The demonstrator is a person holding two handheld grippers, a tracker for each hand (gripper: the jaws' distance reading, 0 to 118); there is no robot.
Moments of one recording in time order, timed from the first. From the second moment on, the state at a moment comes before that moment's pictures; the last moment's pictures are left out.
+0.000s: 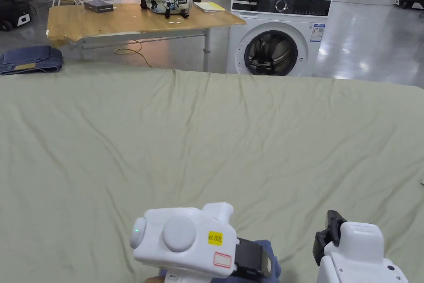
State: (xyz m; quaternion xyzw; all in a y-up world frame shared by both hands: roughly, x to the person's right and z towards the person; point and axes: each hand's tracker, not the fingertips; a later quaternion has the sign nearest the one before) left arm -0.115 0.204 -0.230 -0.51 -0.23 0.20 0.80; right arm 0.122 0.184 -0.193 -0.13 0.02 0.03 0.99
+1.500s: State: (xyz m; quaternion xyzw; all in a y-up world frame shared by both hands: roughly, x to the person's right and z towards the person) left arm -0.247 0.229 -0.180 -0.05 0.11 0.02 0.99; right arm 0.087 0.230 -0.226 -0.07 0.03 0.00 1.00
